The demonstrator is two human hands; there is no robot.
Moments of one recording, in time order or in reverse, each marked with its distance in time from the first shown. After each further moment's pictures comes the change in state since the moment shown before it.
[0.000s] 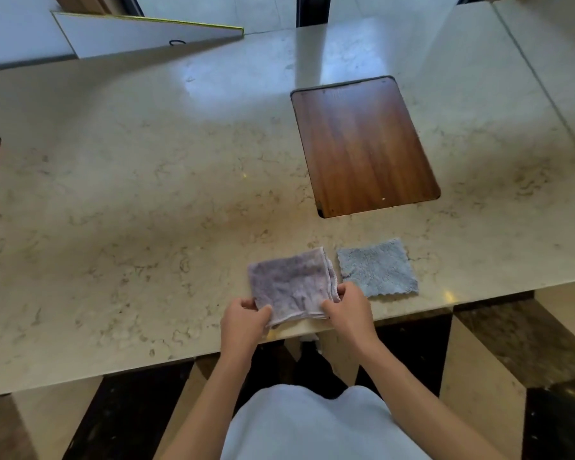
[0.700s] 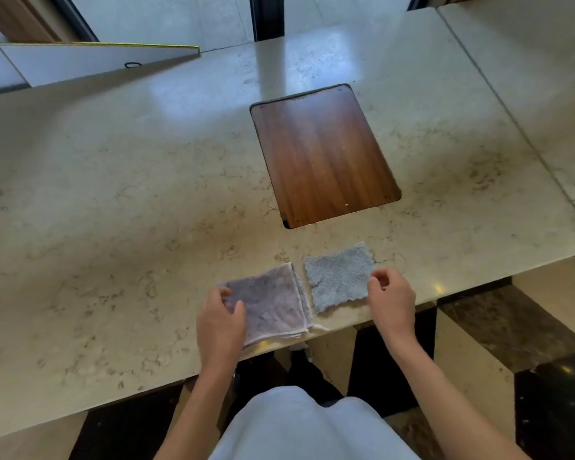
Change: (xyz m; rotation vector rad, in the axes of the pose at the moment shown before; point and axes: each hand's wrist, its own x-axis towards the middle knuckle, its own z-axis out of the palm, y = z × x) left_hand -0.003 0.026 0.022 0.277 0.231 0.421; right_hand 0.011 0.025 -0.102 0.148 0.433 -0.103
